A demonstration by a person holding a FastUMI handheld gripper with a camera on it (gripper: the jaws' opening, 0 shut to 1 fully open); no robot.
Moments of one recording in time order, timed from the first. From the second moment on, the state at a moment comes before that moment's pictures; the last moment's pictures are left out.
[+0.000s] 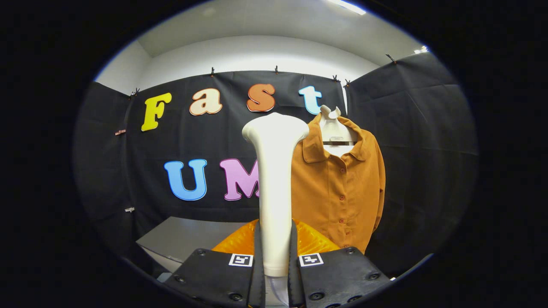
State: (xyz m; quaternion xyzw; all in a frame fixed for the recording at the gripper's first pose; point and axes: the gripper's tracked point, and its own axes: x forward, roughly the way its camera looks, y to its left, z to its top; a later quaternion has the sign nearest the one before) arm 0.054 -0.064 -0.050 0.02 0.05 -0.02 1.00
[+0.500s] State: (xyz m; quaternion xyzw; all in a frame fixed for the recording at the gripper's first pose) arm 0.026 -0.016 -0.037 0.01 0.04 0.00 1.00
